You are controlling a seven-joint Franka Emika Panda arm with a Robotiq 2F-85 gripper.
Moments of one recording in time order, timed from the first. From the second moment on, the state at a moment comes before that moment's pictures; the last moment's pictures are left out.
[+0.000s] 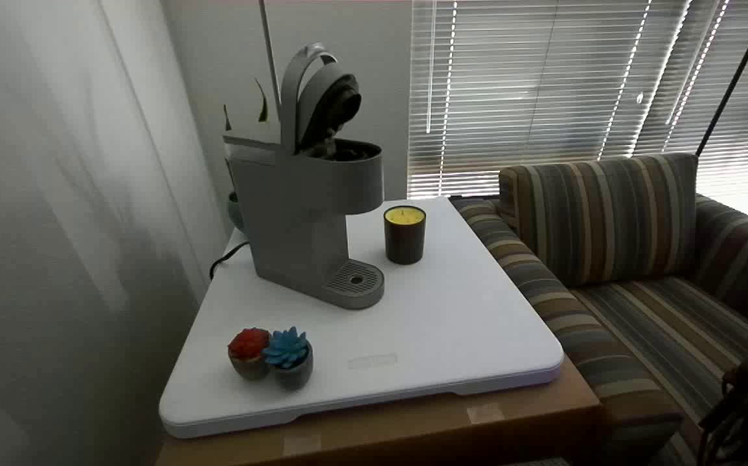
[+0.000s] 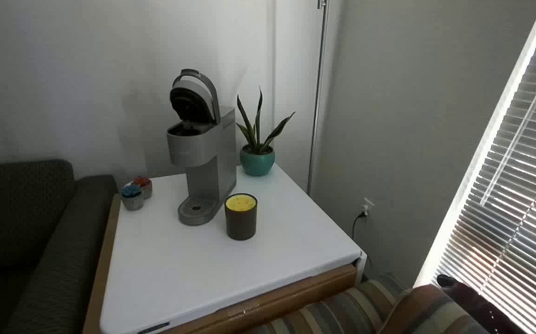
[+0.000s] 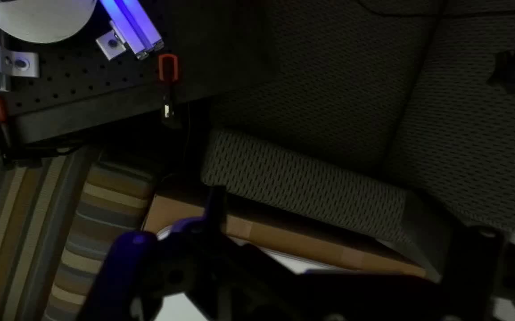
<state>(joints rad) 0.14 -0.64 0.16 -2.49 0.38 1.72 0.42</state>
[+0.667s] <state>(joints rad) 0.04 -0.47 0.13 -2.45 0.40 2.08 0.43</state>
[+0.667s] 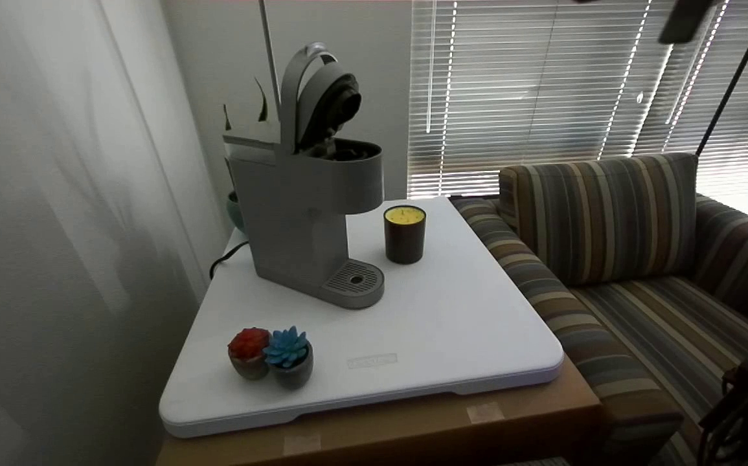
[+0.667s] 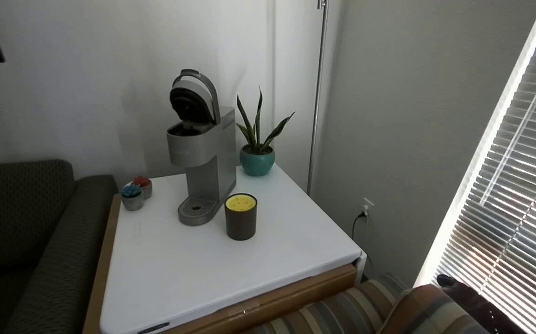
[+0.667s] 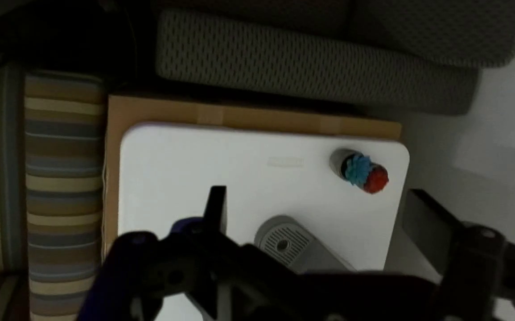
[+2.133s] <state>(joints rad) 0.06 -0.14 0.11 -2.17 0.37 2.14 0.30</state>
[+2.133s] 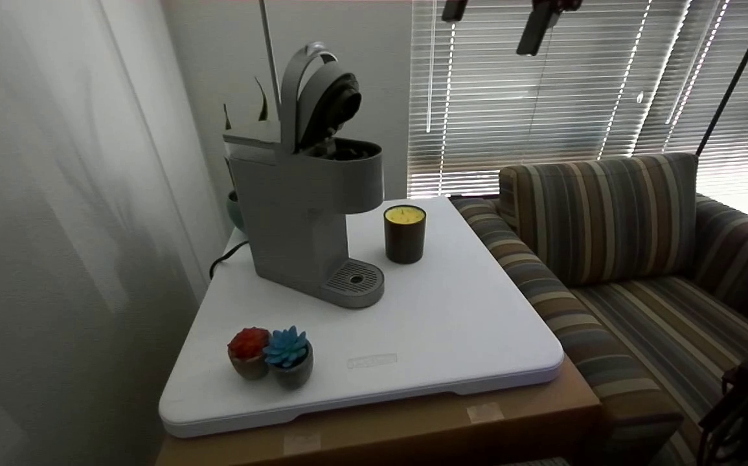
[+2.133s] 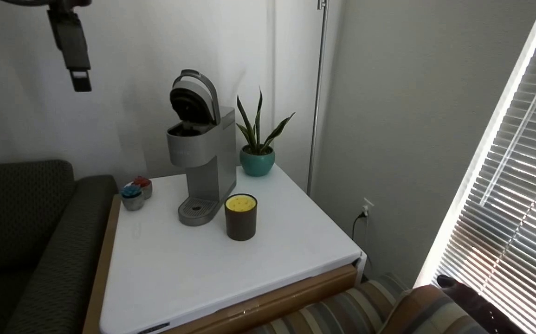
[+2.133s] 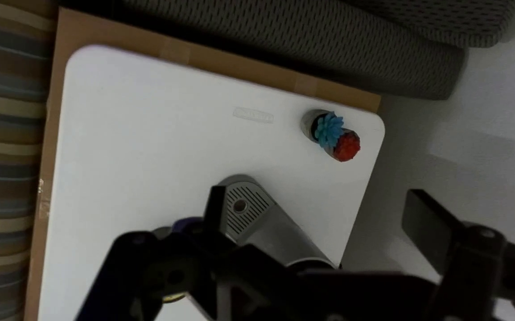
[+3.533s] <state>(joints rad) 0.06 0.13 0.06 -1.80 0.28 2.20 0.44</state>
